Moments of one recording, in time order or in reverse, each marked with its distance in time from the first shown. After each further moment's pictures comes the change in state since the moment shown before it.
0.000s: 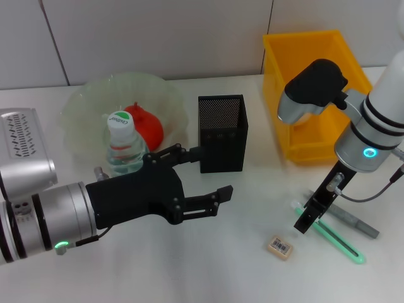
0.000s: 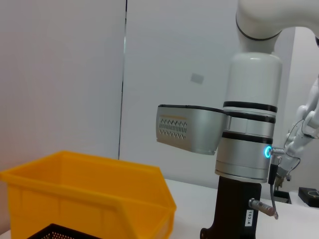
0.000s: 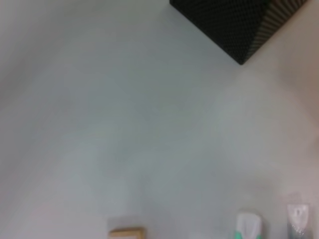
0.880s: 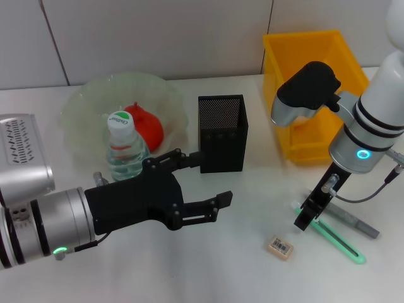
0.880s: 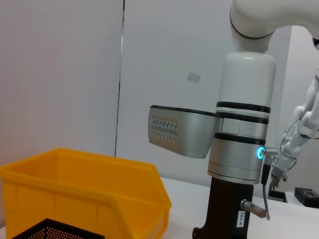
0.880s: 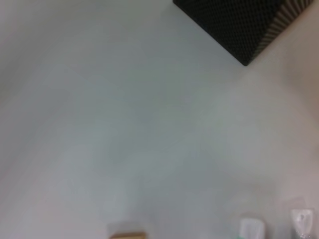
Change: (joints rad) left arm 0.012 0.000 0.001 -0.004 0.000 0.015 0.006; right arm 0.011 0.006 -0.037 -0.010 -0.005 0.018 0.031
